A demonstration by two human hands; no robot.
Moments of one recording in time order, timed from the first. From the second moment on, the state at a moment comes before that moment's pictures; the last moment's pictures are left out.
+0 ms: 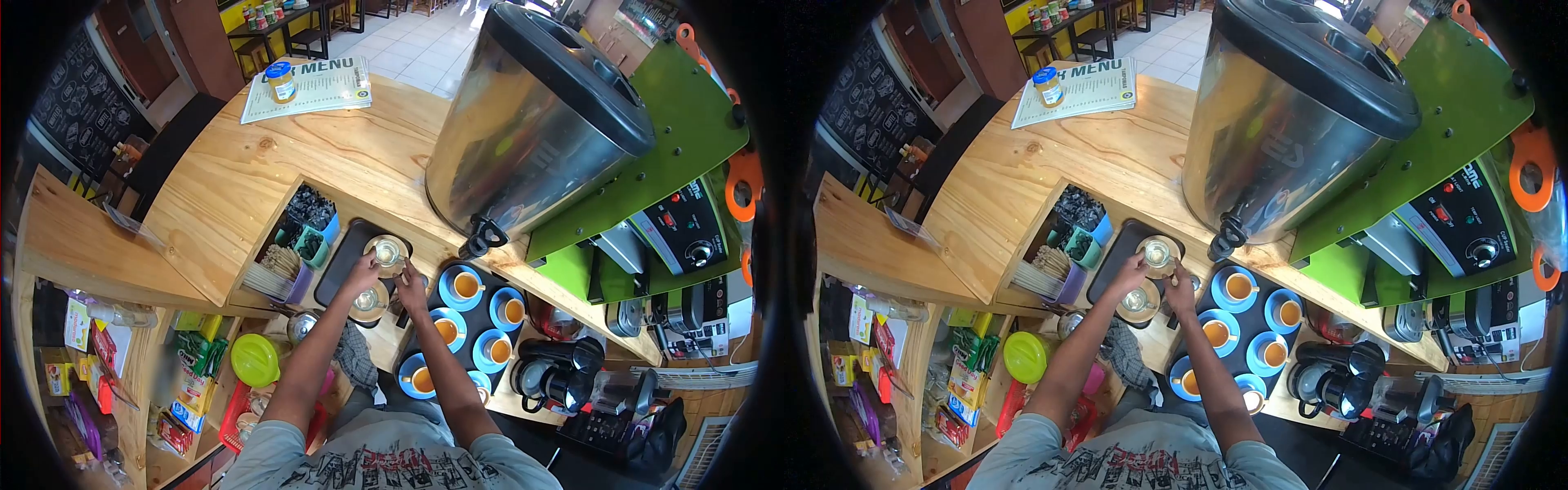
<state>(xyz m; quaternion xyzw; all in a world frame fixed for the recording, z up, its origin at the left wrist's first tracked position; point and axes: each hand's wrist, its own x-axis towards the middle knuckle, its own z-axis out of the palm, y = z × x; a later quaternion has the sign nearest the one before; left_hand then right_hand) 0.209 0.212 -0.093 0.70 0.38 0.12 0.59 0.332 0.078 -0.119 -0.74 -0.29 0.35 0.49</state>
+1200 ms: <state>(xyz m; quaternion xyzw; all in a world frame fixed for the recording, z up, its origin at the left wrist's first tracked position) -0.111 -0.067 0.108 0.41 0.48 0.39 0.67 0.072 -0.045 0.072 -0.43 -0.47 0.60 0.48</state>
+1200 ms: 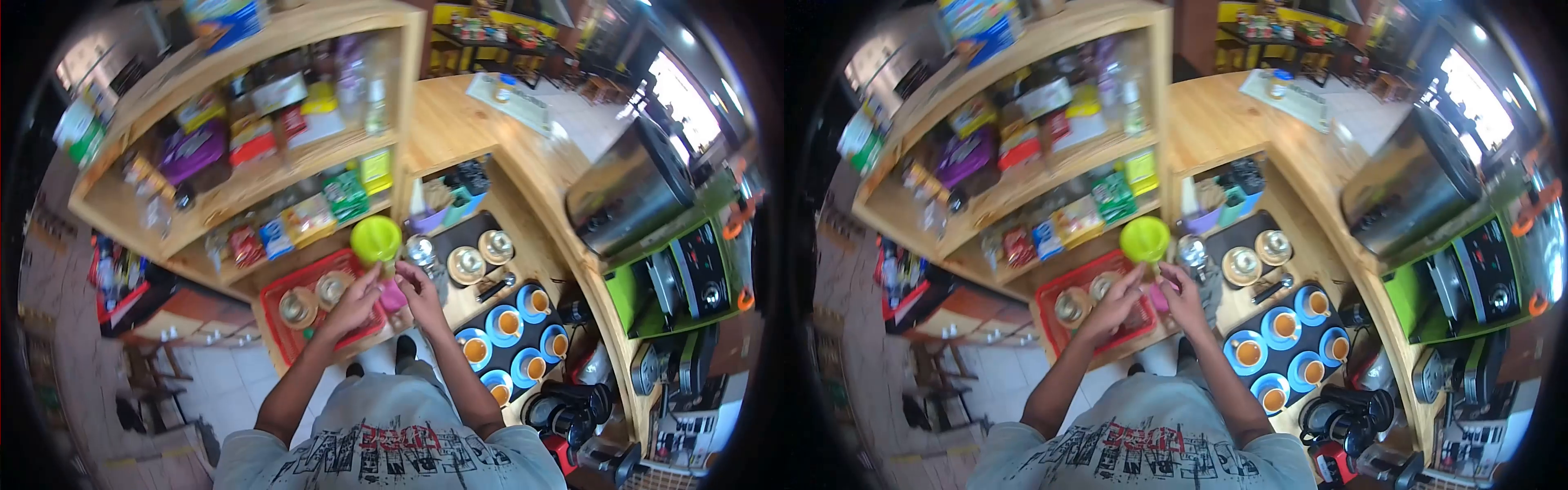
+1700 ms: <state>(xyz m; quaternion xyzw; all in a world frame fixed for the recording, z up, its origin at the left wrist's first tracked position) -0.327 -0.206 0.052 0.40 0.60 0.51 0.48 -0.103 -0.115 0.086 -0.39 -0.59 0.63 0.32</state>
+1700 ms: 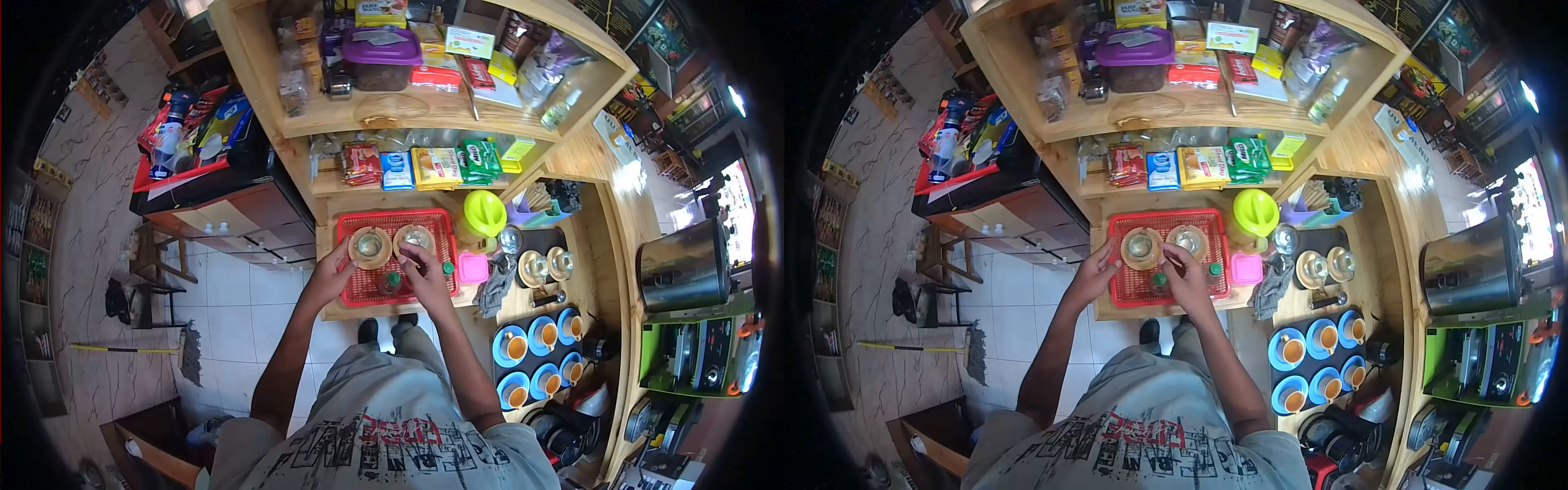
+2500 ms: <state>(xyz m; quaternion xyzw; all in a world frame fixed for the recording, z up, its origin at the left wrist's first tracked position) -0.330 -0.138 -0.047 0.56 0.76 0.26 0.21 -0.190 0.014 -0.058 -0.15 -0.96 0.24 -0.01</state>
